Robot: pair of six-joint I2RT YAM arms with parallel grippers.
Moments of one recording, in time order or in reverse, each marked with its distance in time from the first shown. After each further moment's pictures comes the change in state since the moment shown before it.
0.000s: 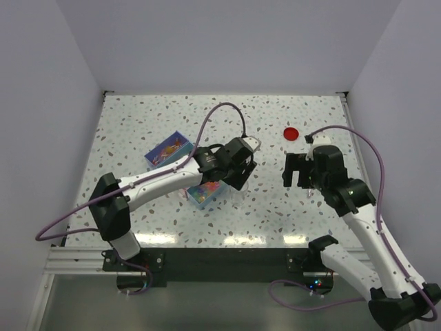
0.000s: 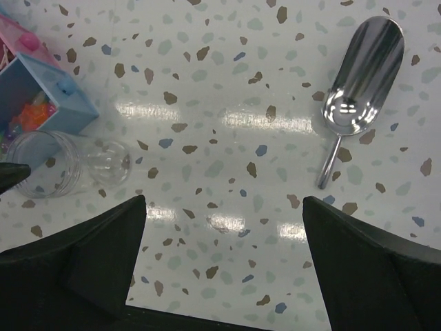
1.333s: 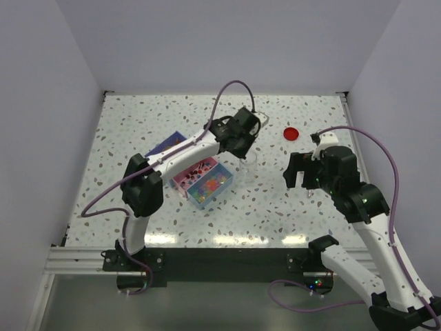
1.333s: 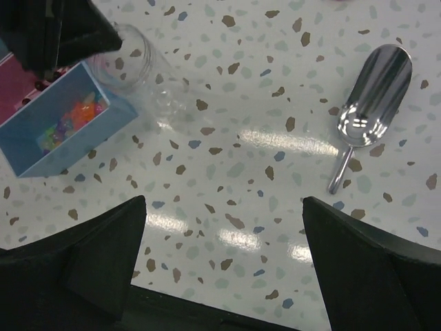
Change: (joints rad) left arm 0.183 0.317 0.417 -0.046 0.122 0.133; right arm 0.000 -0.028 0.114 -0.074 -0.083 -0.023
